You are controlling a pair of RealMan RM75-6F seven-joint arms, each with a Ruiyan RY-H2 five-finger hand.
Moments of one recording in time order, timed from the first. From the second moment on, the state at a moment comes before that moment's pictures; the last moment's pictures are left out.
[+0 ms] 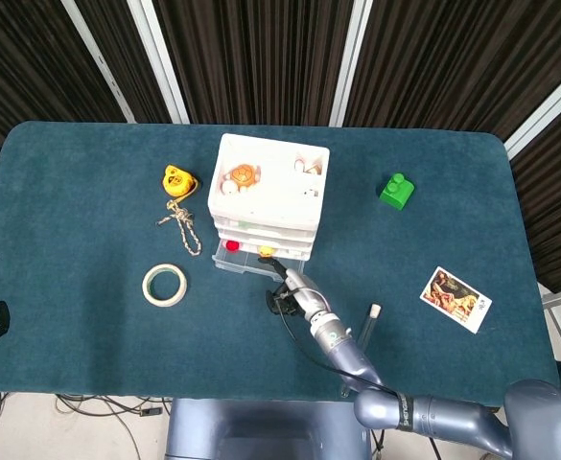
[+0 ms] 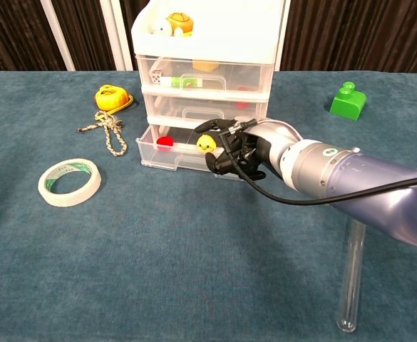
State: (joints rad) left arm -0.09 -1.08 -0.11 -1.72 1.31 1.44 0.05; right arm 0.75 -1.82 0.35 -1.51 -0.86 0.84 0.05
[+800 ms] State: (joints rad) left arm -0.09 -1.08 -0.11 -1.71 1.31 1.44 0.05; right arm 0.81 -1.85 0.32 -1.50 -0.73 0.89 -0.12
